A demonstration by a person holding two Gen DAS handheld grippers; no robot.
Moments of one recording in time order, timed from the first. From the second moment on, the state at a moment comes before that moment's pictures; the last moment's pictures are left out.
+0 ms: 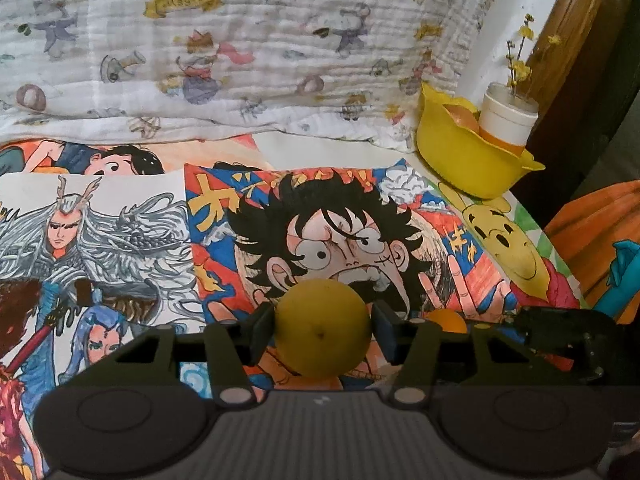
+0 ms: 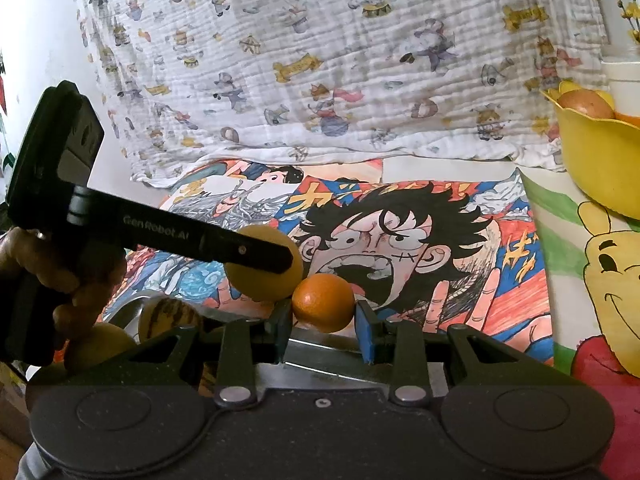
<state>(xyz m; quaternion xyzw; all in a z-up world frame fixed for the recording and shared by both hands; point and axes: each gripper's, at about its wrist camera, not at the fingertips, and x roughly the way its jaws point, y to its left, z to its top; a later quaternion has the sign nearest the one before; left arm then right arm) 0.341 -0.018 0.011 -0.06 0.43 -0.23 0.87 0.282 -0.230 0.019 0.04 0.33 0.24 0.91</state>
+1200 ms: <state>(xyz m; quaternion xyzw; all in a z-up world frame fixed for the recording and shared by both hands) 0.282 -0.048 0.043 -0.04 0.41 -0.26 0.87 0.210 -0.266 0.034 0.04 0.31 0.23 0.92</state>
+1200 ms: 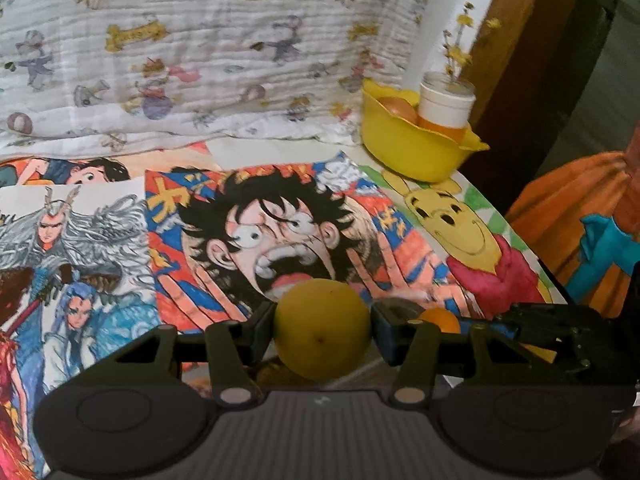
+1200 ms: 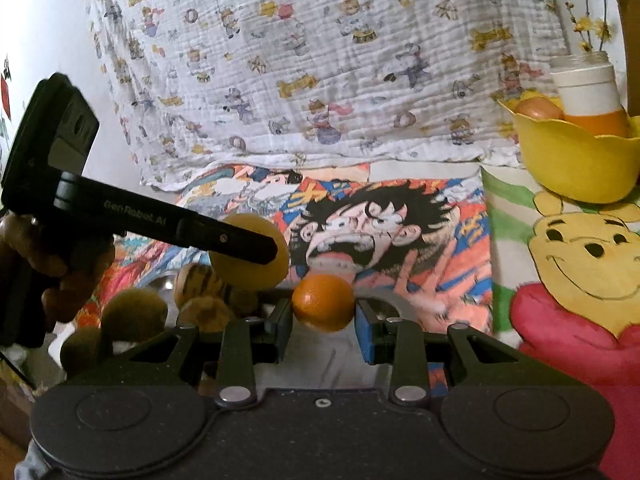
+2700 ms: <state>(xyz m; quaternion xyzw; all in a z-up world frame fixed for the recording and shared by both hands) 0.270 -0.082 0.027 0.02 0.46 -0.28 0.85 0.181 -0.260 0.029 -0.08 0.35 0.24 0.90</state>
